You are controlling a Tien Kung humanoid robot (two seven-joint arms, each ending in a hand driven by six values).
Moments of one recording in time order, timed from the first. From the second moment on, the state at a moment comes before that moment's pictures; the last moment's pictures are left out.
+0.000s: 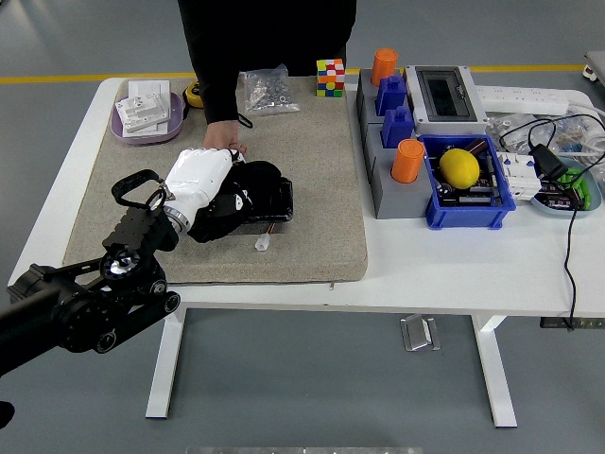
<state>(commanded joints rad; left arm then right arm) -0.75 0.25 -0.40 -1.00 1.88 0.46 0.33 0.10 -0.33 0.83 0.18 -0.74 0.13 -0.29</state>
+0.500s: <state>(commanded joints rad) -0.78 0.23 -0.32 -1.08 1.88 0.45 0.34 0.11 -0.34 0.82 0.18 -0.74 0.13 -0.29</state>
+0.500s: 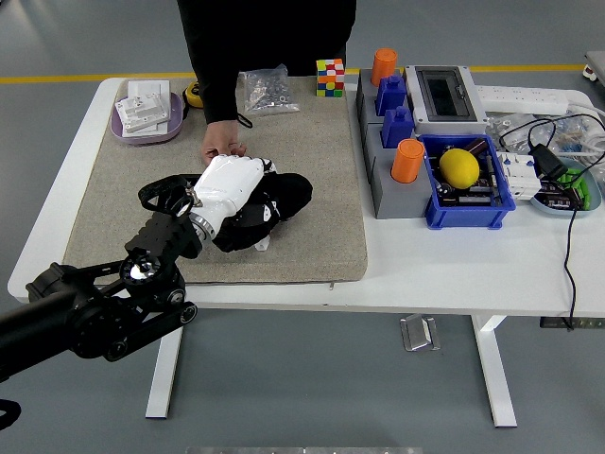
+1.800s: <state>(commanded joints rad) -0.75 0.31 -0.37 -0.97 1.90 0.47 0.33 0.10 -0.33 0.83 0.18 -0.74 0.13 -0.29</state>
